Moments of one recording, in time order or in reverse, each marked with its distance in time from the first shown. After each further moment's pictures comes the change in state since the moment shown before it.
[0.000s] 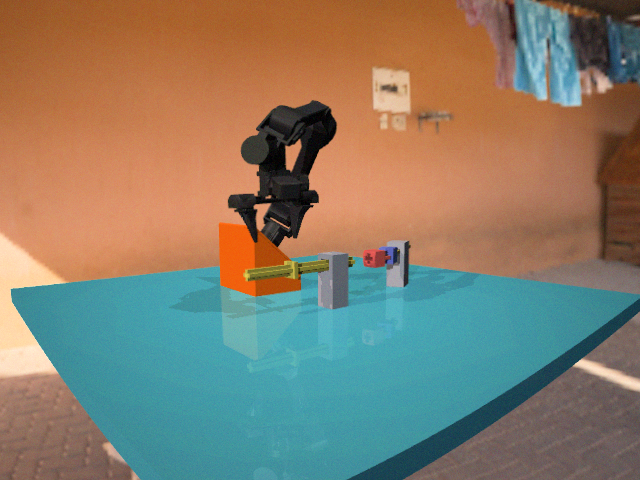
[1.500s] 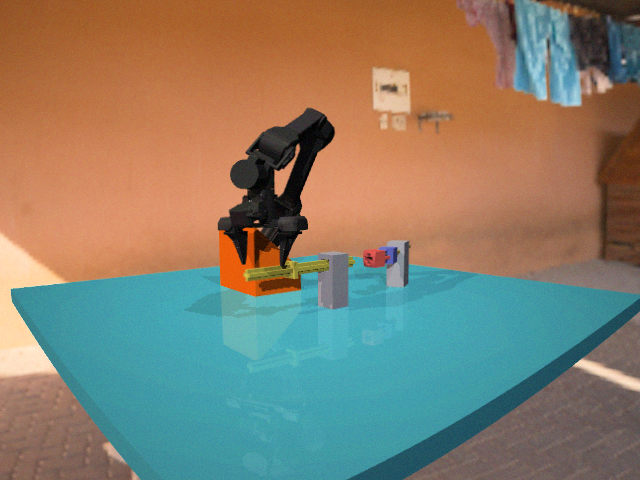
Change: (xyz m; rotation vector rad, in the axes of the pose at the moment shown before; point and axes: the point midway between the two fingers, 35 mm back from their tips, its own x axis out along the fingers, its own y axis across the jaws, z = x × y) arm 0.049 -0.031 -0.001 0.949 -0.034 -0.028
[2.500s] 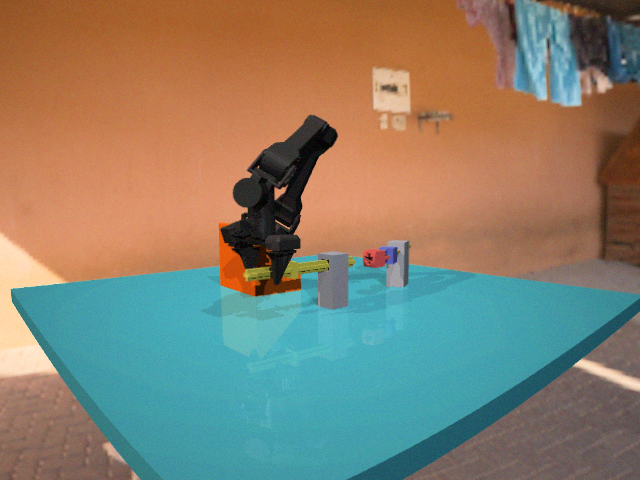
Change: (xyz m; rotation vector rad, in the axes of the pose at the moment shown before) arm 0.036 0.000 -0.002 0.445 -0.002 0.012
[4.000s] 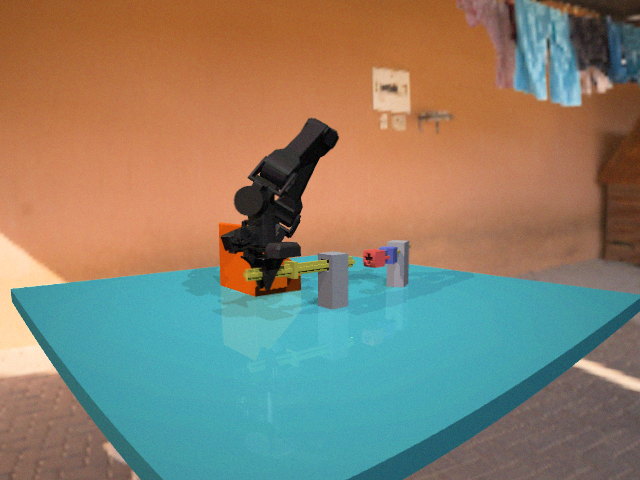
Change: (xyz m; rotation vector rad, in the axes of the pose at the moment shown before) arm 0.015 -0.001 -0.001 0.003 0.005 -0.001
